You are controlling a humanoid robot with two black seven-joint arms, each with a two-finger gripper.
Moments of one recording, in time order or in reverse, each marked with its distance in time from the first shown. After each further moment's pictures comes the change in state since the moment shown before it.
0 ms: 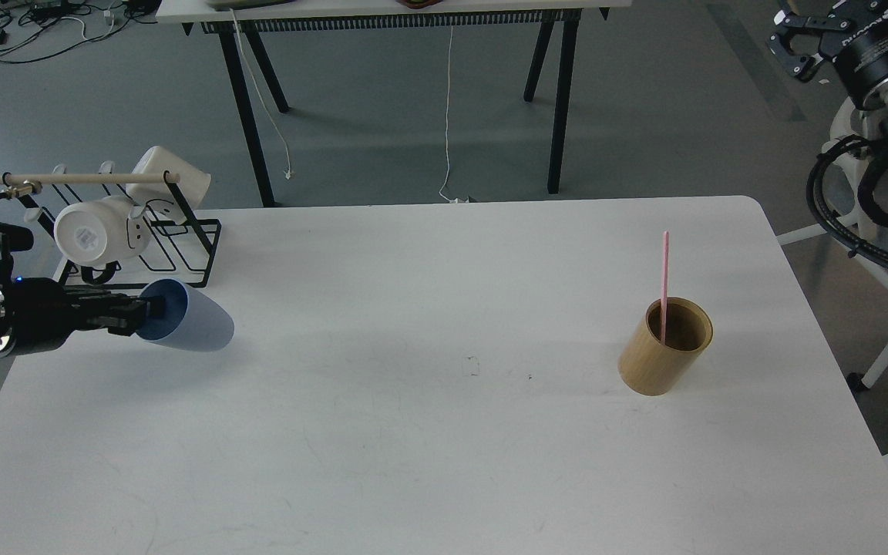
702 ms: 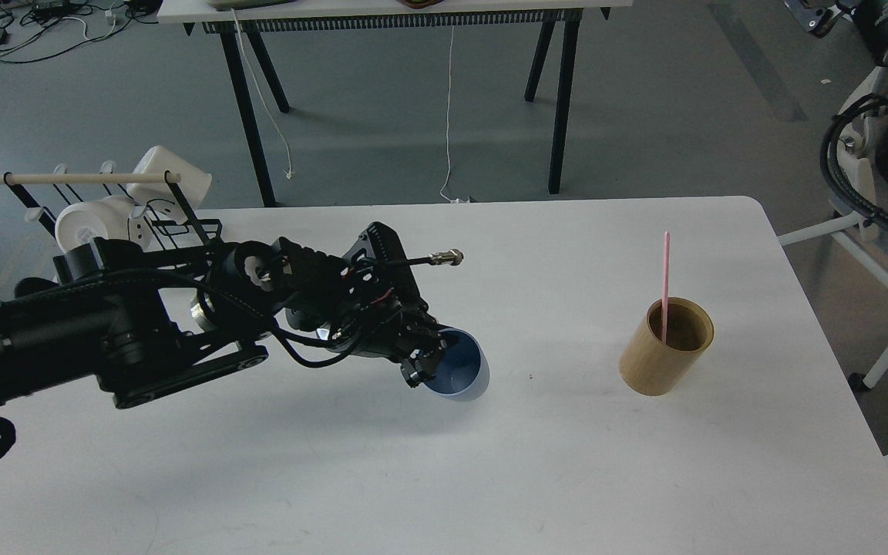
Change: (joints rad) left arm -0.183 -0.733 0.008 -0.083 0.584 -0.166 0.133; right arm 0.058 -0.033 -0.007 0.012 -0.008 0.000 -0.008
